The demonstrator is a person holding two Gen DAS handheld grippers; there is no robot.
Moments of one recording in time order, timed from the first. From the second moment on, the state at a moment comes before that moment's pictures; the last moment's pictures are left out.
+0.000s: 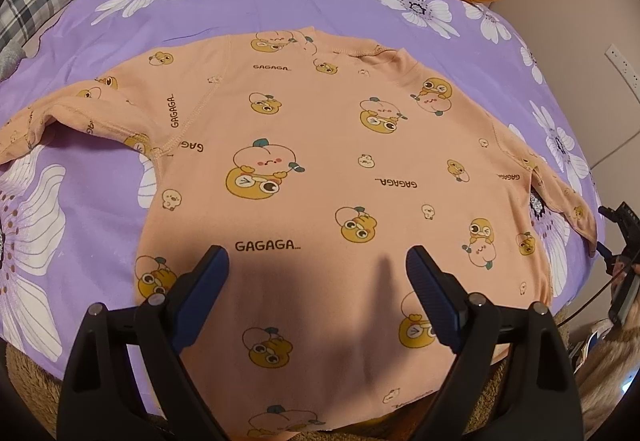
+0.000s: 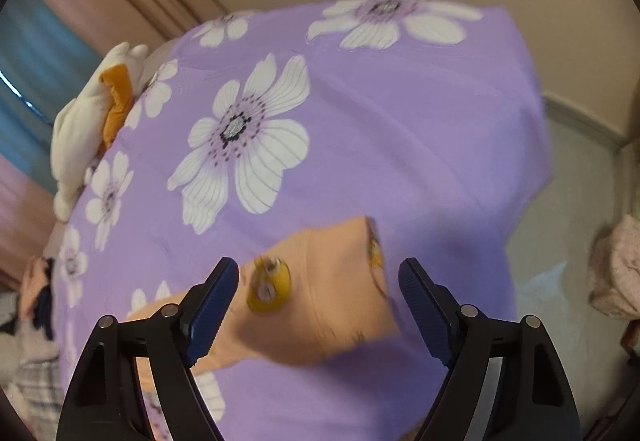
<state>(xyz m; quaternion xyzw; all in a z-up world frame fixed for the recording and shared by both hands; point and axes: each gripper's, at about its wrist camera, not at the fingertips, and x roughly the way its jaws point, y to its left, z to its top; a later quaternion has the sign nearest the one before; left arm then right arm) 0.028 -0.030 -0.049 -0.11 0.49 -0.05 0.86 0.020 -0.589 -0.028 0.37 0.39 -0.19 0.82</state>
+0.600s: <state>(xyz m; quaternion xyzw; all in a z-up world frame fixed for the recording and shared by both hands) 0.039 -0.038 -0.054 -0.11 0.50 -0.05 0.86 0.079 -0.576 0.047 0.31 0.34 -0.09 0.88</state>
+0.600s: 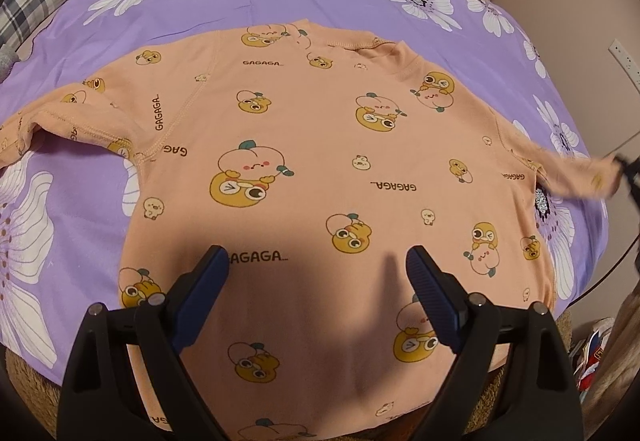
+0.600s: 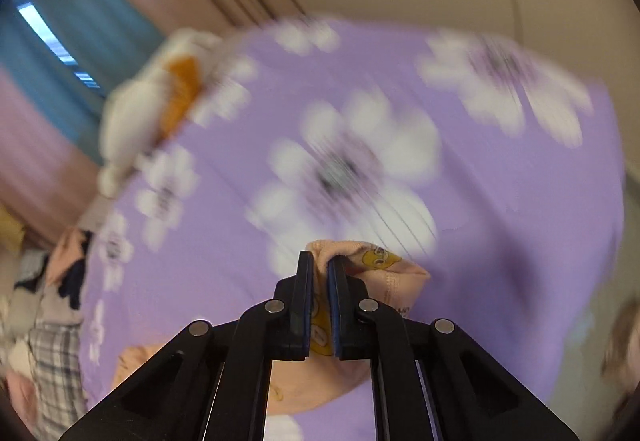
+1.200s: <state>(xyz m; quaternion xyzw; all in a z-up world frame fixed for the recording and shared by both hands) 0.041 -0.047 -0.057 -0.09 0.51 -0.05 0.85 0.063 -0.611 -0.012 0.26 0.38 -0.24 0.85</state>
